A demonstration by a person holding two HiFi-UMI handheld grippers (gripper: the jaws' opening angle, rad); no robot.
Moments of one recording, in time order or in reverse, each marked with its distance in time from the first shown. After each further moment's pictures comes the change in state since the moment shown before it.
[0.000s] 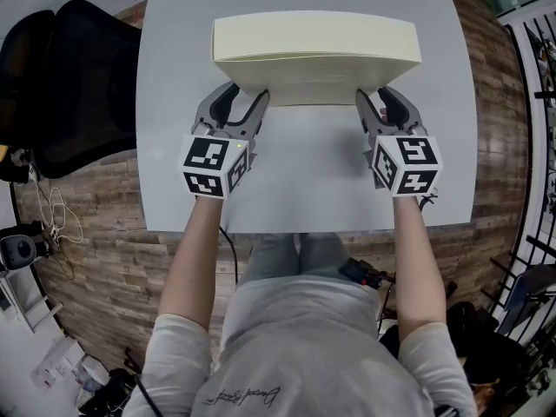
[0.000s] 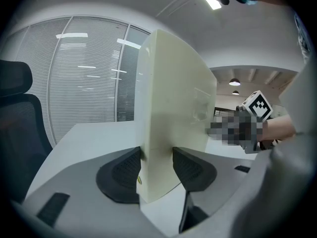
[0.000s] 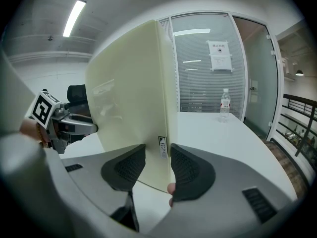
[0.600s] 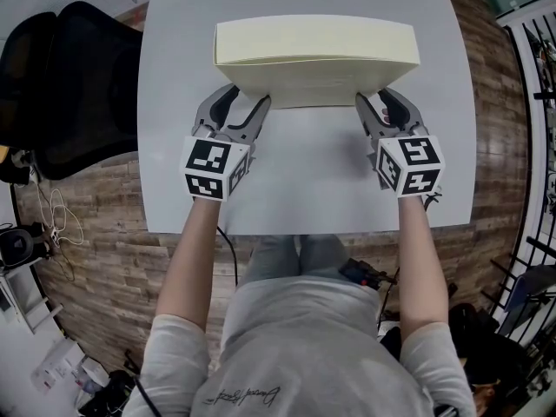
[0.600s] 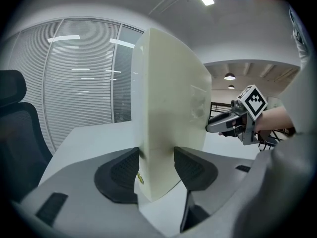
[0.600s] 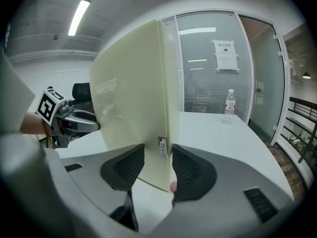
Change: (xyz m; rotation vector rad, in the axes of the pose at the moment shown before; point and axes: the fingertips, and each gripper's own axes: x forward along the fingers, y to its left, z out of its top) left arm 0.000 -0.002 -0.002 0.071 0.021 -0.021; right arm 0.000 0.000 -0.002 -0.044 0.014 0.047
